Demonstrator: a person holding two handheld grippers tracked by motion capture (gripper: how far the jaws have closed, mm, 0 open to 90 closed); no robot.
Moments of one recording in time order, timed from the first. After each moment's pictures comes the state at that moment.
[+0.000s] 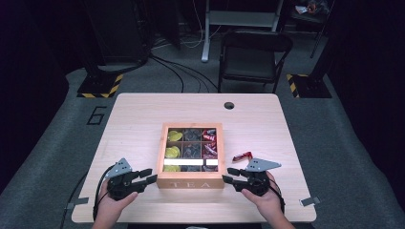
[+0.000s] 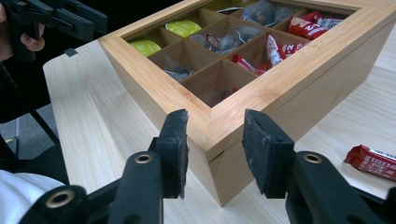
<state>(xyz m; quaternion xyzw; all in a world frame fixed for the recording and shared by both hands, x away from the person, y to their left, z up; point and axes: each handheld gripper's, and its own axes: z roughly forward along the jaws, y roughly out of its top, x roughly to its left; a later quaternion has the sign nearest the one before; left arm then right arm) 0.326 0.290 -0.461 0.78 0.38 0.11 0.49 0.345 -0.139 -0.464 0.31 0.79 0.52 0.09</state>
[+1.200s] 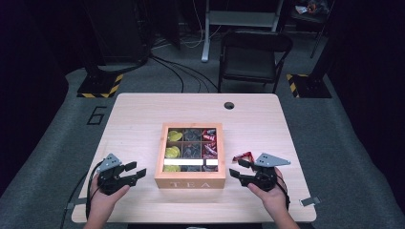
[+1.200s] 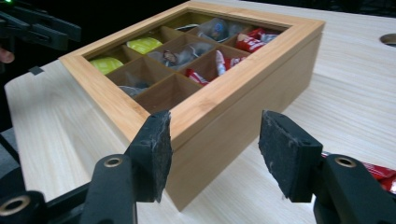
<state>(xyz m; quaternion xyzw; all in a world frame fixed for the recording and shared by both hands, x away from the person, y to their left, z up) 0.340 0.321 -0.465 0.75 0.44 0.16 0.46 0.355 -0.161 -0.461 0.35 0.77 0.52 0.13</state>
